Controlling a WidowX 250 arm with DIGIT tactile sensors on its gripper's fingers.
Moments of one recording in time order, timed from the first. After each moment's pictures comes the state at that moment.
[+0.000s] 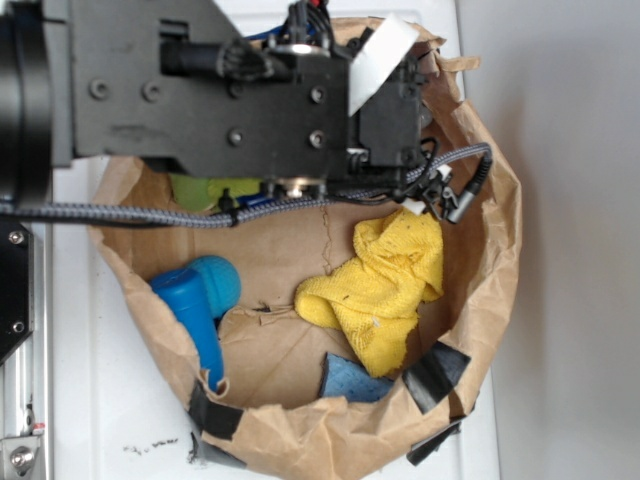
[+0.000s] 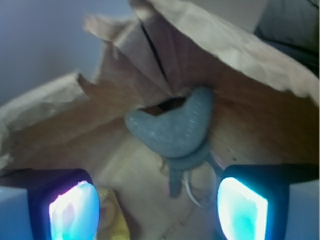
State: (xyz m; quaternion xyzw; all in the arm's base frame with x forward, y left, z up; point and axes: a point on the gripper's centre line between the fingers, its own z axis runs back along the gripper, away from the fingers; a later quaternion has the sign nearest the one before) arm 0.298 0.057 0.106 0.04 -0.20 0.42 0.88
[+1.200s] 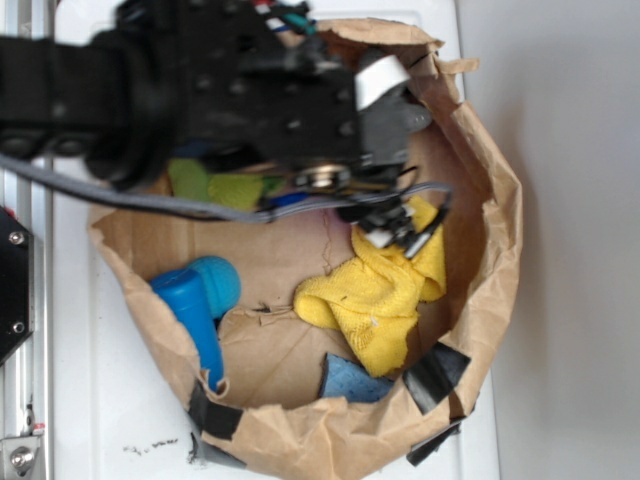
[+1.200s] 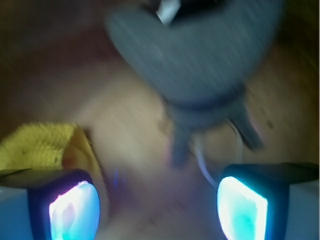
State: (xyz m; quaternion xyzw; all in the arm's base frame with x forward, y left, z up) arm 0.278 0.050 0.056 0.01 -0.12 0.38 0.92
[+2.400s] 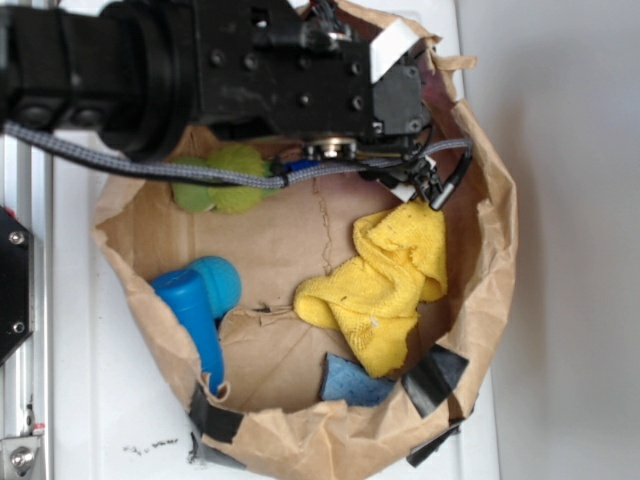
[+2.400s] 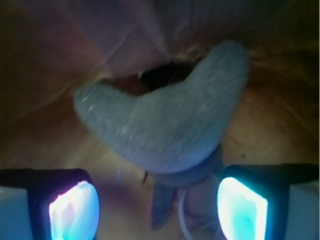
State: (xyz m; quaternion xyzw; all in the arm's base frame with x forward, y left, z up) arm 0.304 0.082 0.063 0.05 -0.17 0.42 0.89
